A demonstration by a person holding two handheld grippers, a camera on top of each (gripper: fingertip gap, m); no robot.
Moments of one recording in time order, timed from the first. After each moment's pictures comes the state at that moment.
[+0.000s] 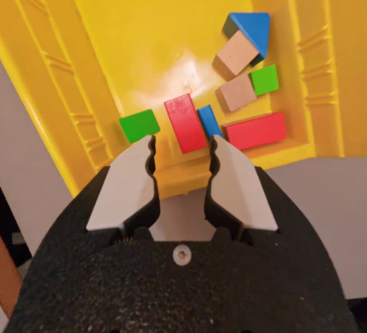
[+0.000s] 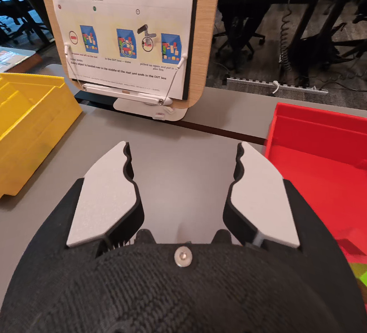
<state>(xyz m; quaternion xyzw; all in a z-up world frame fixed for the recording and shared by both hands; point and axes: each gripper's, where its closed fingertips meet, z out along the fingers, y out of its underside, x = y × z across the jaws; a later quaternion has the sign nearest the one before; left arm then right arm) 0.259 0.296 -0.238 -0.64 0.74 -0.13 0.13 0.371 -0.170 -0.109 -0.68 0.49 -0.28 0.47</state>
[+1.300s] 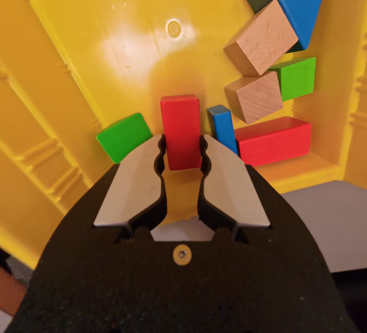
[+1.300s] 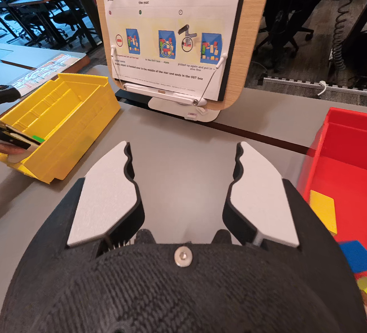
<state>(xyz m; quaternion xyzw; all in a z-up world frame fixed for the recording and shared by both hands) 0.264 0.296 -0.282 -0.66 0.75 -0.06 0.02 0.361 -0.136 -0.105 -0.70 0.45 -0.21 0.52</state>
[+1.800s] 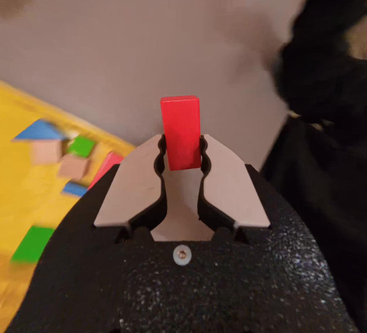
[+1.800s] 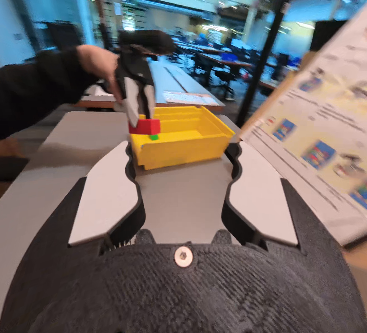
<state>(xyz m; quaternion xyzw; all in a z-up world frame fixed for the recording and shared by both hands) 0.226 0.140 -0.142 -0.35 0.88 -0.30 -0.09 0.266 -0.024 -0.051 -0.72 0.03 -0.13 0.68</state>
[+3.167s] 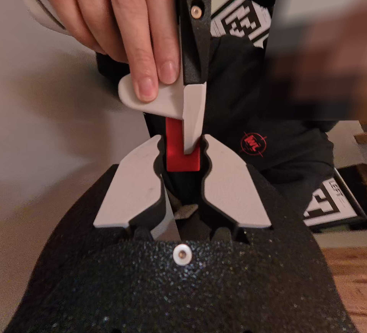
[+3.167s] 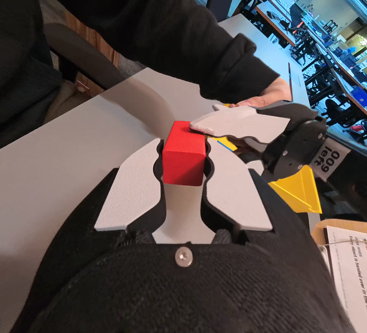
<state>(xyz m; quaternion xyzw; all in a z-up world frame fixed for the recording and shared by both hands) 0.149 0.032 -0.101 -0.06 0.77 -0.38 -0.51 0.140 0.043 -0.106 -0.76 -0.33 -0.06 0.55</state>
